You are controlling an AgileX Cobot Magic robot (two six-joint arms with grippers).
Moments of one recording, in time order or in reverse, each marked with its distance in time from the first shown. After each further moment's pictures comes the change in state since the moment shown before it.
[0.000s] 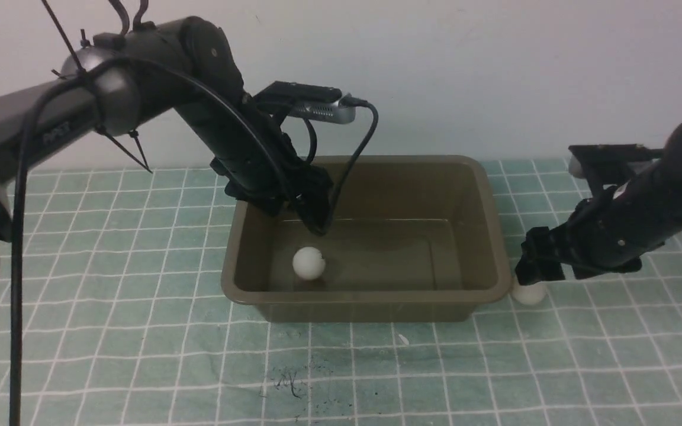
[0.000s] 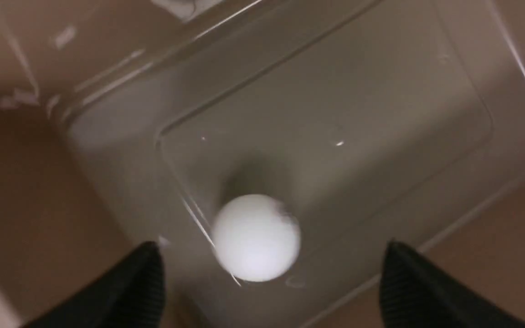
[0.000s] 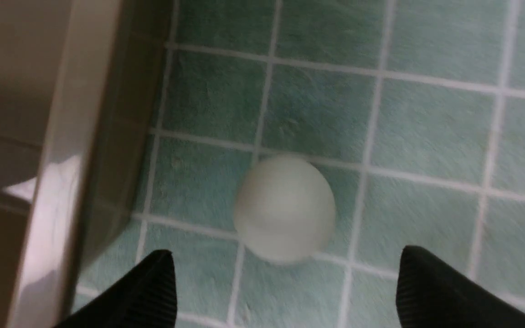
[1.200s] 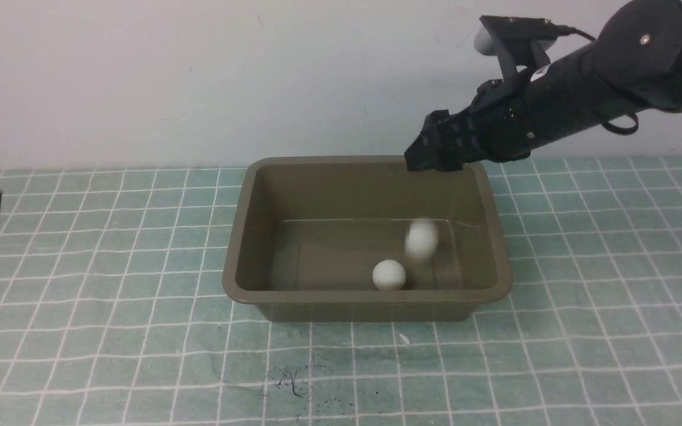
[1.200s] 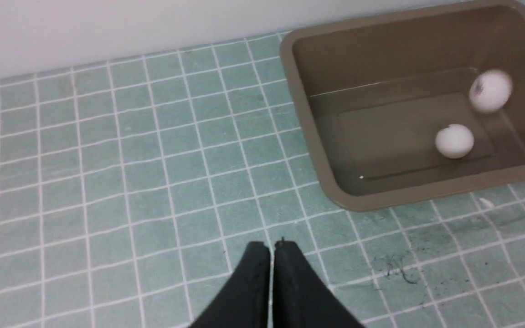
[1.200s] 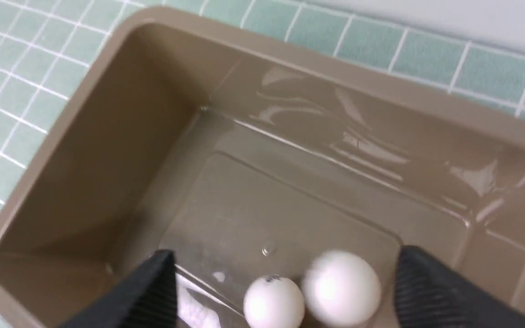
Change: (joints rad) right arm 0.165 -0.016 -0.355 0.227 0.045 -0.146; left arm 0.178 -1.268 0.754 0.246 -0.073 -0.207
